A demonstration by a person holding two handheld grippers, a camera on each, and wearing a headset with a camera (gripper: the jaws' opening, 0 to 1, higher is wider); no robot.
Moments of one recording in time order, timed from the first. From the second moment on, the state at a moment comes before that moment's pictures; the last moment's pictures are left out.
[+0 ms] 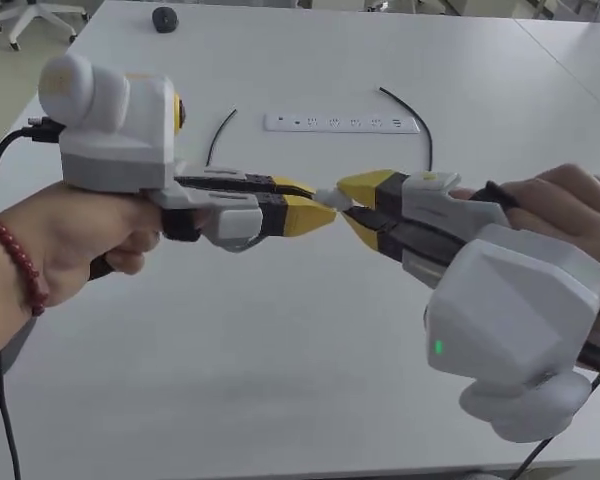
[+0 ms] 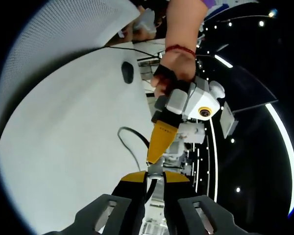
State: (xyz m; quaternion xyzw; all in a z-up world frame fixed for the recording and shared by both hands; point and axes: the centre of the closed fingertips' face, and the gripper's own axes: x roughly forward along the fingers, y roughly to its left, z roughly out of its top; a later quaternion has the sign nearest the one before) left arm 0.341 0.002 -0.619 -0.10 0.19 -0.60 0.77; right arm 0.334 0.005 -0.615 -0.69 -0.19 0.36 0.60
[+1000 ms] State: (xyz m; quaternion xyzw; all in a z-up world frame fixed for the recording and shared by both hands) left arm 0.339 0.008 -0.617 -0.05 0.16 -0.60 0.78; right arm 0.348 0.003 -0.616 -0.57 -0.10 0.42 0.70
